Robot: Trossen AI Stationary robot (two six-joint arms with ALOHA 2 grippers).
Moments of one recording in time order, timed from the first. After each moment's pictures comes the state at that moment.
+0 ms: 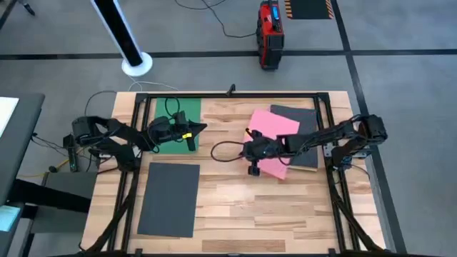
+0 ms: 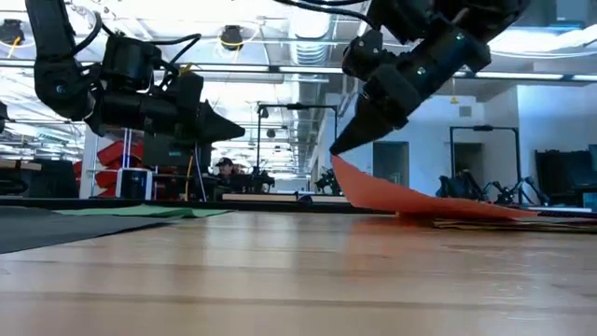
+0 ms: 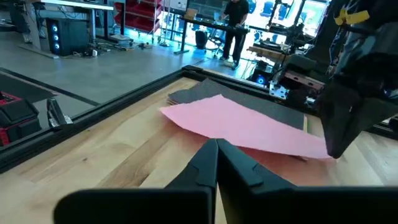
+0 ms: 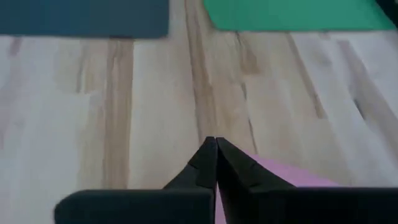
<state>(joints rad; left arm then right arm) 0.44 1.46 0.22 1.16 0.10 -0.18 0.01 1.59 0.85 0.08 0.14 -0.01</state>
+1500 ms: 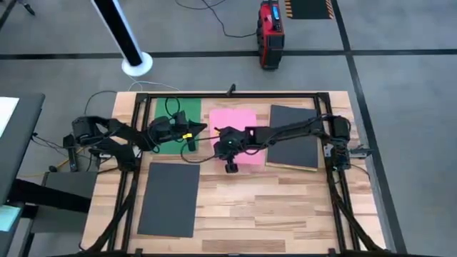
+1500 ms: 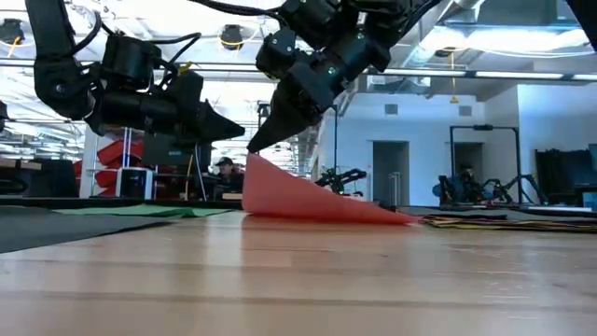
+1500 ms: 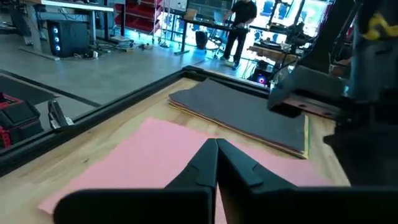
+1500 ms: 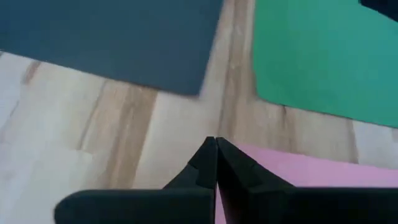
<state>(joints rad) 0.44 1.46 0.22 1.16 0.10 -0.16 -0.07 1.97 1.38 -0.17 -0.10 -0.24</state>
